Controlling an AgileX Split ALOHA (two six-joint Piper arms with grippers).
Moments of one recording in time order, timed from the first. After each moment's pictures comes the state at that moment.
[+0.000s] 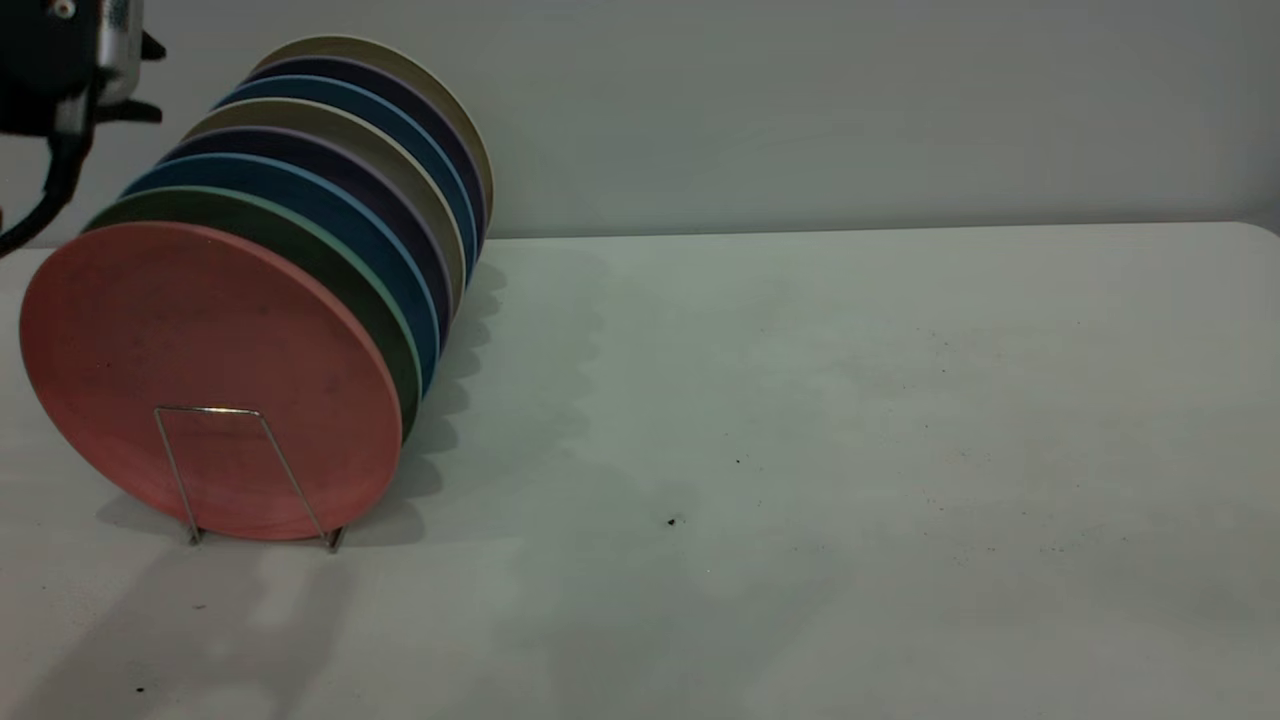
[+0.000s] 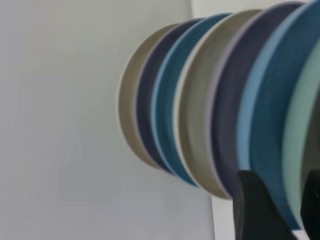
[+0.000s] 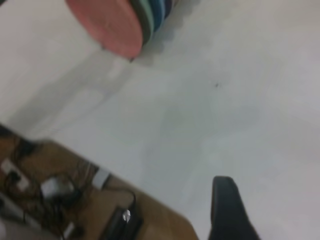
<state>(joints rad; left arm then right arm) -0.20 1.40 -0.71 -0.32 -0.16 1.81 -0.20 0.45 -0.63 0.76 1.23 -0.72</state>
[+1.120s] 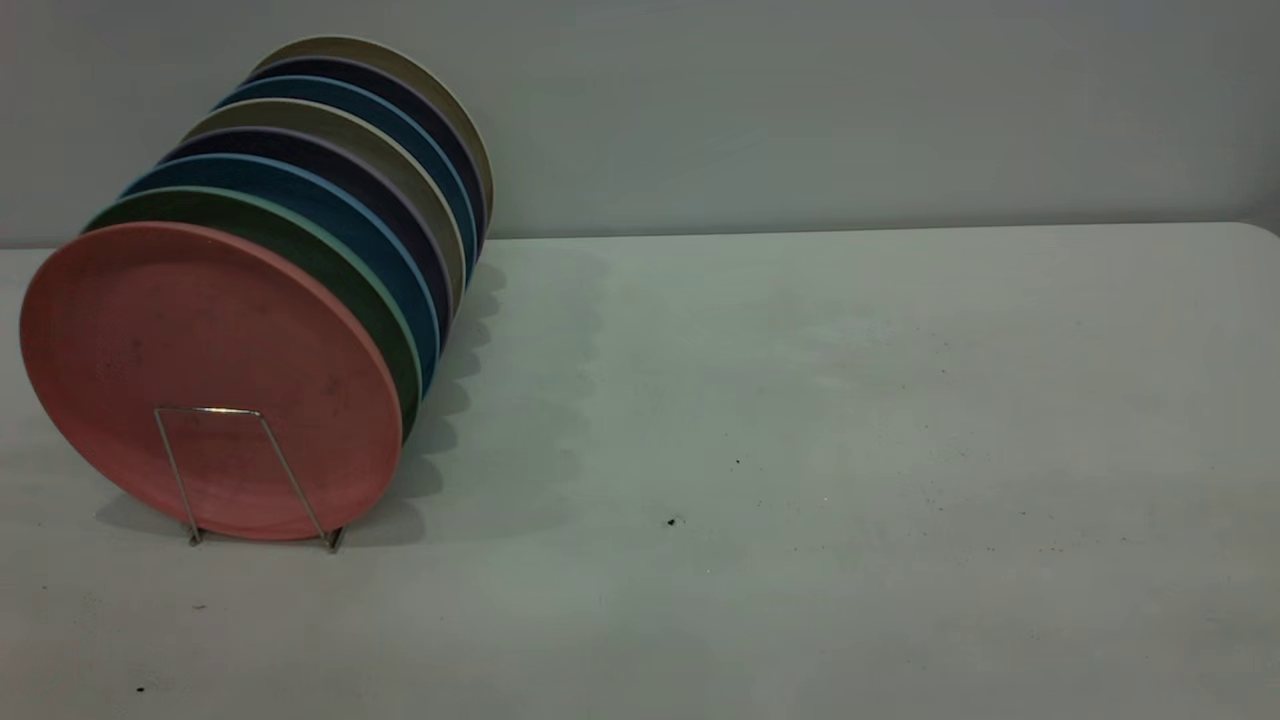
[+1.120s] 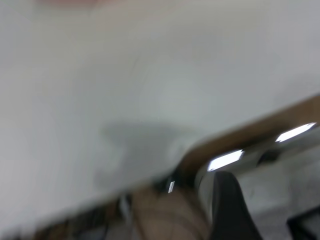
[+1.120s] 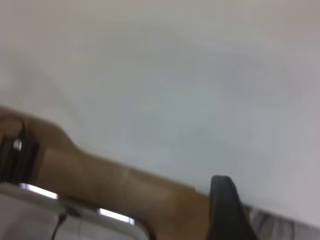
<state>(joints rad) -0.20 0.74 -0.70 -0.06 1.13 0.11 0.11 0.38 -0.48 0.14 1.12 -0.23</state>
